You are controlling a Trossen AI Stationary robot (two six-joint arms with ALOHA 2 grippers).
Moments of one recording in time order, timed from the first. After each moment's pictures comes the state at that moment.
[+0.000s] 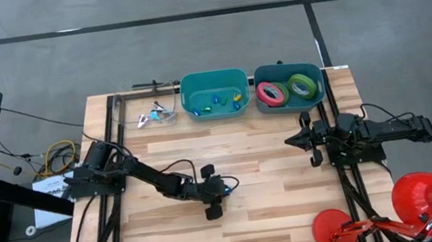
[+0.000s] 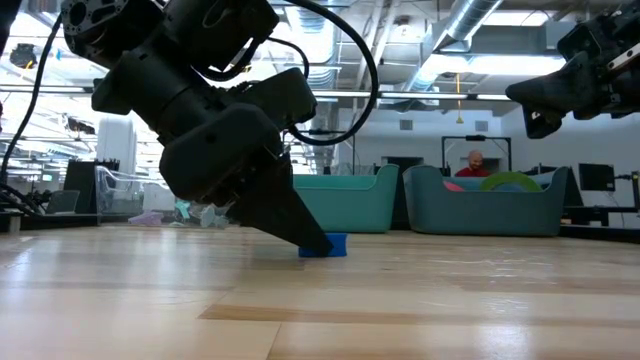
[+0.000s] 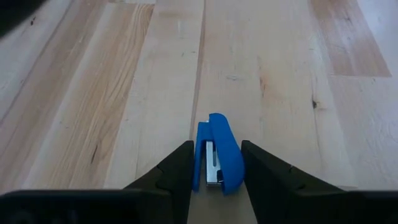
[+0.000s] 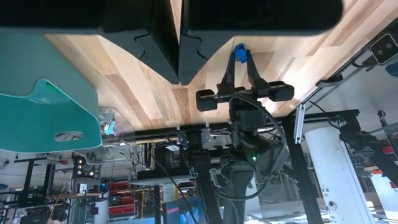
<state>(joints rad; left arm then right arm) -0.34 1.95 0.87 0.34 -0.34 -0.27 0.00 0.04 0.01 0.00 0.00 0.10</state>
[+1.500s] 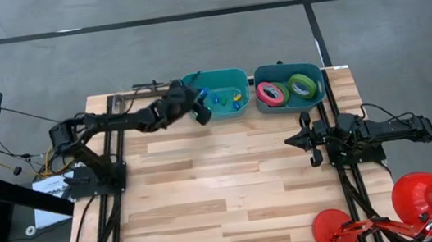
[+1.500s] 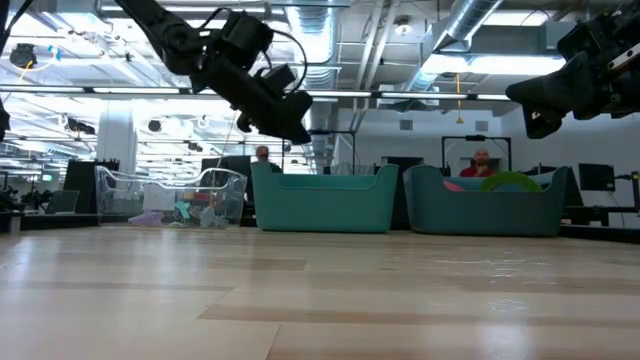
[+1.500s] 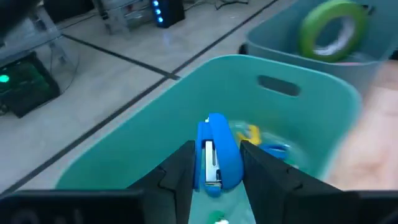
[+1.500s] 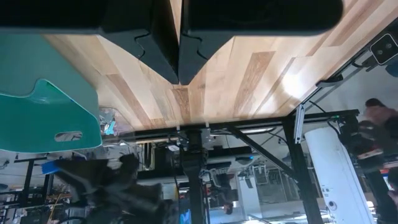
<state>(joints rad) 0.39 1.59 0.87 0.34 -0.38 0.03 0.00 0.04 0.01 0.00 0.00 0.10</state>
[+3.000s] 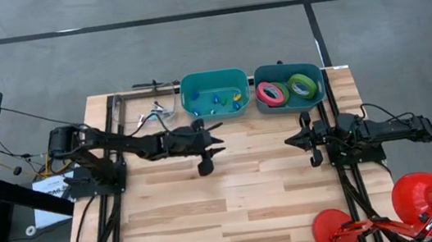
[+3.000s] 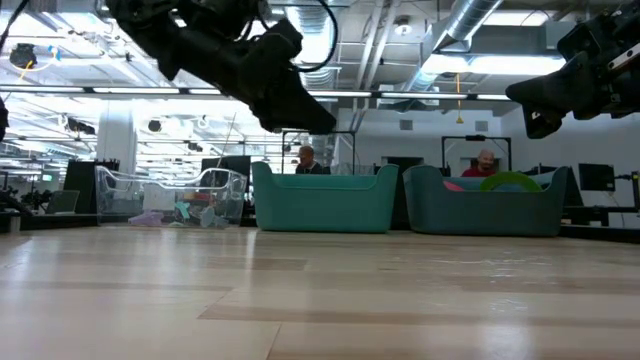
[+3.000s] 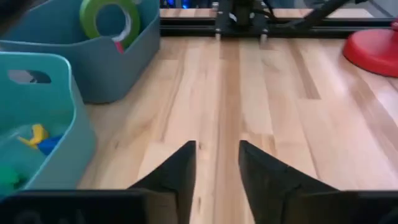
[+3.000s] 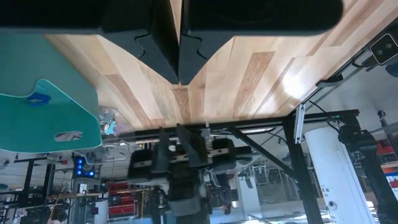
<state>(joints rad) 0.05 1.58 0.78 0.37 -0.10 0.01 0.00 0.04 0.01 0.00 0.00 0.10</state>
